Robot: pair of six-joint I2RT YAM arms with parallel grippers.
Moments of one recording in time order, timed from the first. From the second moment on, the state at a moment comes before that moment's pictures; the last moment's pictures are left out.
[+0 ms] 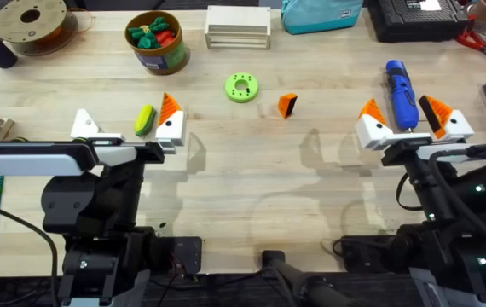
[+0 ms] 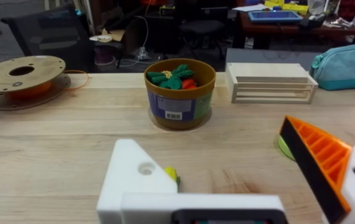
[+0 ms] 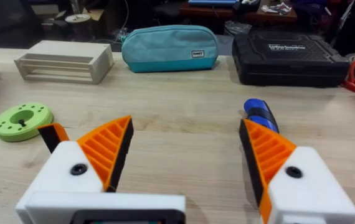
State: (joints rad) left arm 0.00 0.00 0.01 -0.02 0.00 -0.01; right arm 0.00 0.00 0.01 -0.10 -0.02 0.00
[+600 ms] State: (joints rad) left arm 0.00 0.13 0.51 -0.57 0.00 -0.01; right arm 0.00 0.07 0.35 -0.46 -0.08 0.00
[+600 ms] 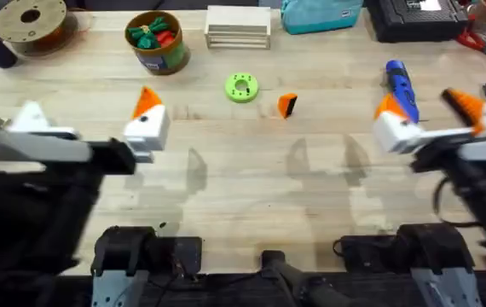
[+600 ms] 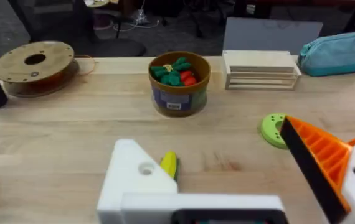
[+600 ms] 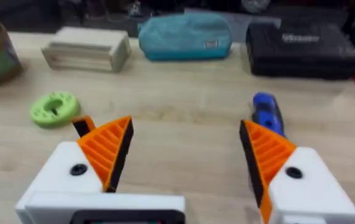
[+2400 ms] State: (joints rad) left arm 0.25 1.67 1.13 -0.95 0.02 0.23; right arm 0.00 0.96 1.26 -1.11 -0.09 0.00
